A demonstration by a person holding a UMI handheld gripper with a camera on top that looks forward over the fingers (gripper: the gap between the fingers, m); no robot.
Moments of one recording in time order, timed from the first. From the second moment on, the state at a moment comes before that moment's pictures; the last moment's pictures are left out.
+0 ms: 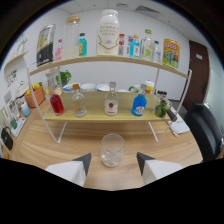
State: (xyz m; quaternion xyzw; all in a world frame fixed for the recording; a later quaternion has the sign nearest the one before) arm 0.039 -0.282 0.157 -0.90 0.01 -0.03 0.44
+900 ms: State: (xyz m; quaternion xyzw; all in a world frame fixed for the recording) arm -0.128 -0.219 0.198 -0.82 0.02 0.05 0.57
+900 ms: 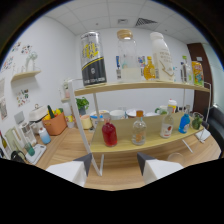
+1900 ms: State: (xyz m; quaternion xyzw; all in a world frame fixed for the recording) arm -0.139 -0.127 0.203 -0.80 -0.03 0.02 0.60
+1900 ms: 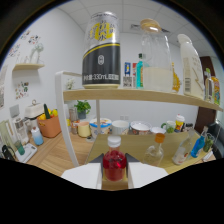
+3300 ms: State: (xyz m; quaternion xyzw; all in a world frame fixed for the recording) arm -0.015 -0.198 0.207 -0.34 0.57 0.68 0.32
